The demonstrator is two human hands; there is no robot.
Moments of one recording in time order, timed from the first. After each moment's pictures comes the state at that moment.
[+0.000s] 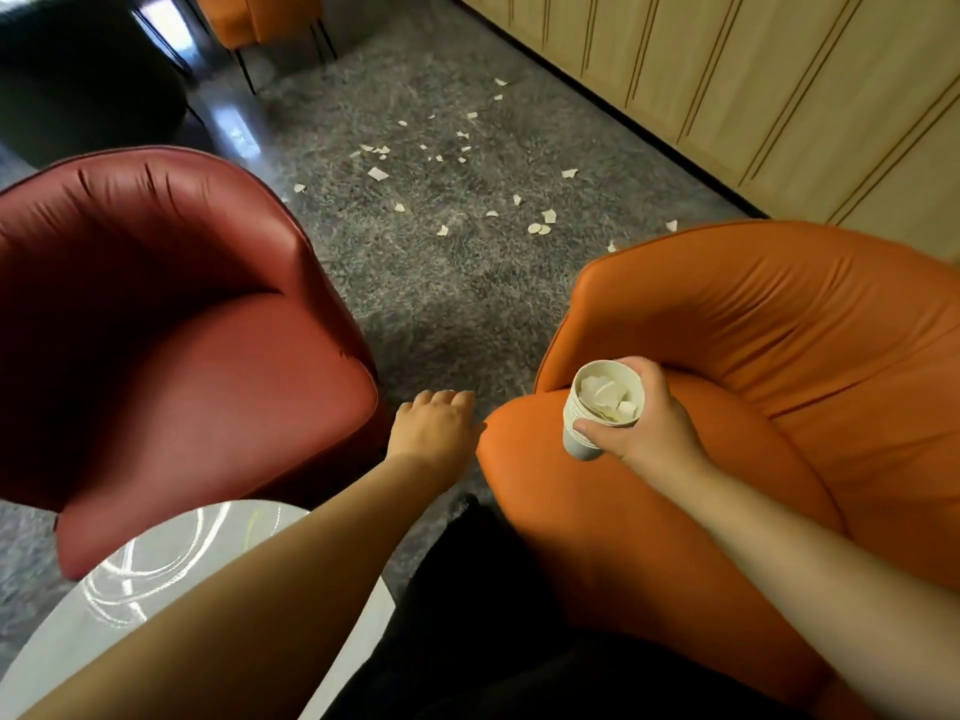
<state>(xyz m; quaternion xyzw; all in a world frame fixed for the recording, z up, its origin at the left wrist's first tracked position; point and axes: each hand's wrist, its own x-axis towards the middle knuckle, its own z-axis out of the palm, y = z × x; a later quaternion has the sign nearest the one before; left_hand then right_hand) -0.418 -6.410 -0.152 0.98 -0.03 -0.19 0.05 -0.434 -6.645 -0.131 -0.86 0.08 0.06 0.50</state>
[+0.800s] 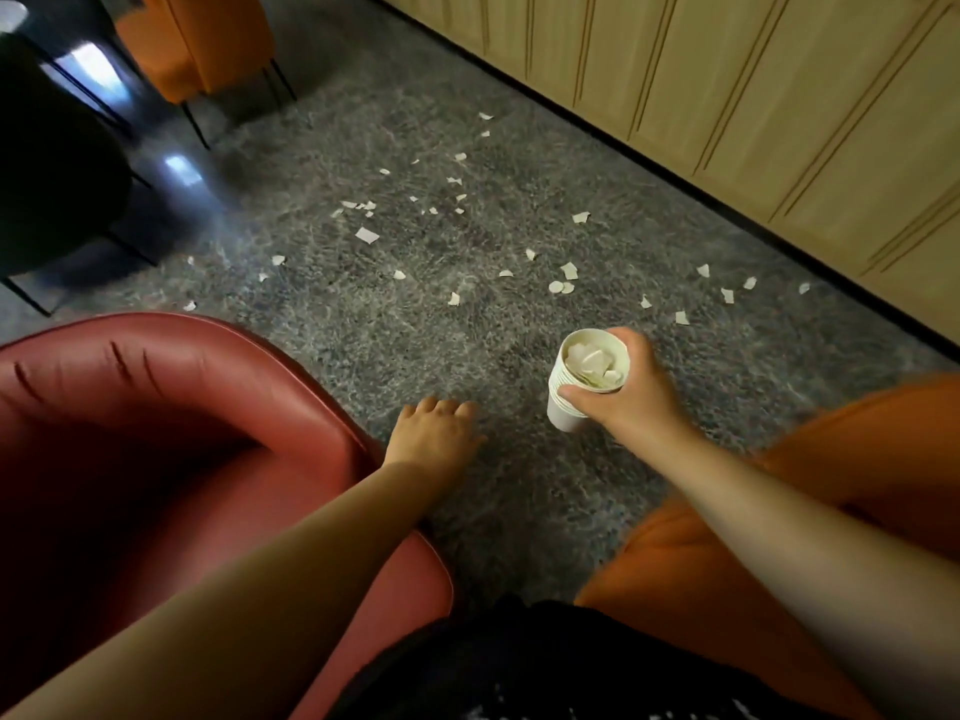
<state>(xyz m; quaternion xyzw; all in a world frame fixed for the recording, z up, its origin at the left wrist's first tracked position) -0.053 -6.219 -0.155 0.97 -0.14 -0.21 0.00 -0.064 -6.444 -0.132 -0.84 0.12 -0.02 0.52</state>
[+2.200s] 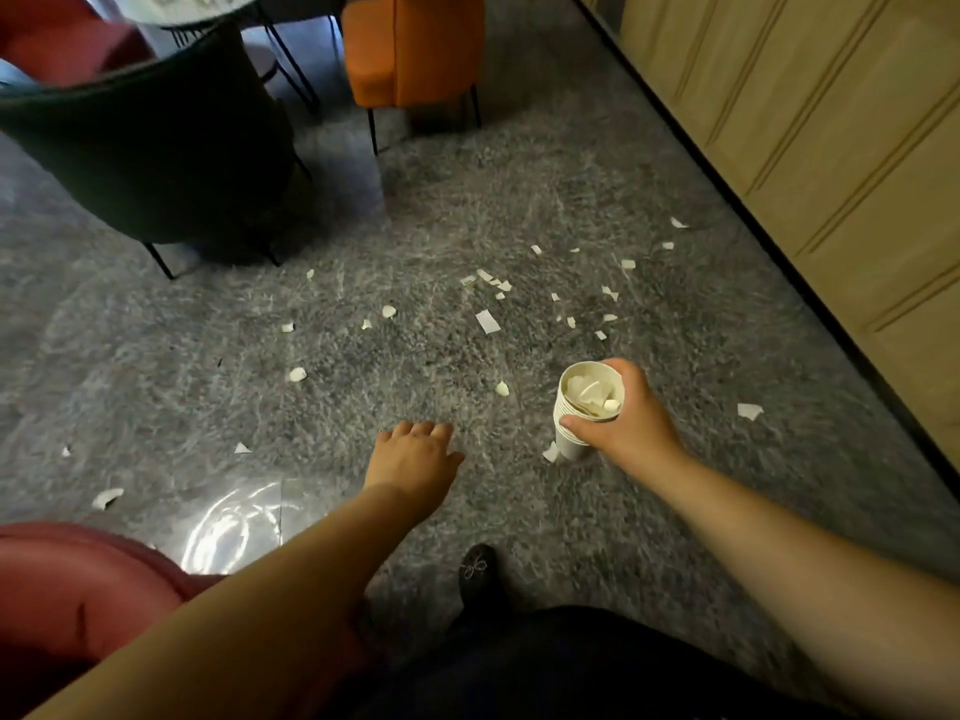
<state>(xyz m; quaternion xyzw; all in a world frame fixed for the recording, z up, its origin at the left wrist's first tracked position) 0.419 -6.041 -0.166 0.97 0.11 -0.22 0.07 0.522 -6.273 -0.150 -0.87 -0.06 0.15 0.47</state>
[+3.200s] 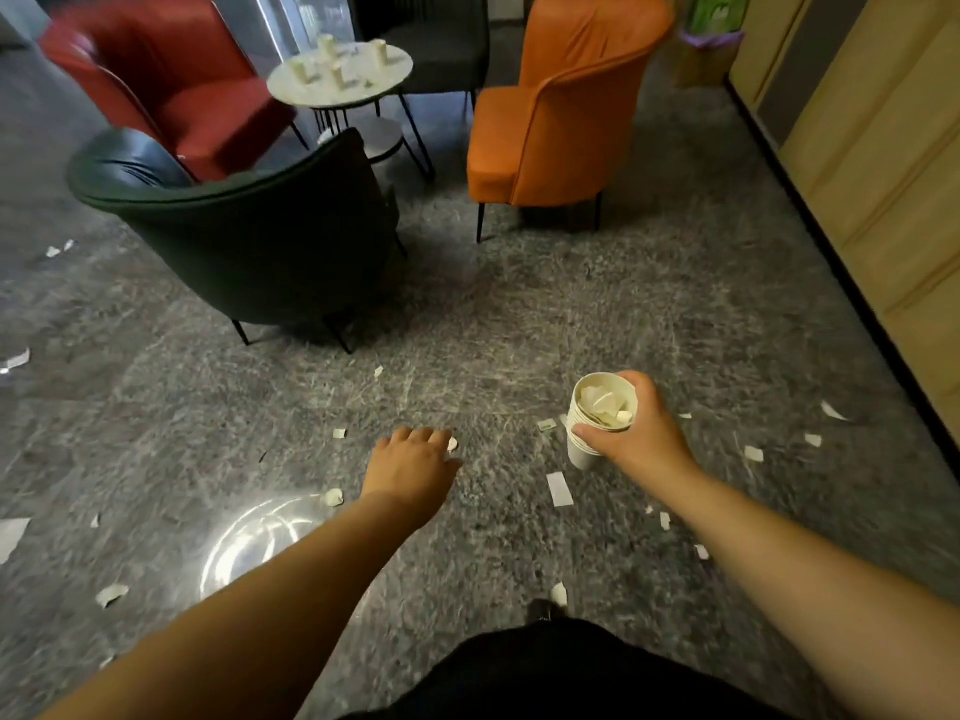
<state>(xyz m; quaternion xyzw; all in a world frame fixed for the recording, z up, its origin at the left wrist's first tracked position) 0.804 -5.766 -0.137 0.95 0.25 -0.17 0.07 0.970 -5.974 -0.129 -0.85 -0.16 0.19 0.46</state>
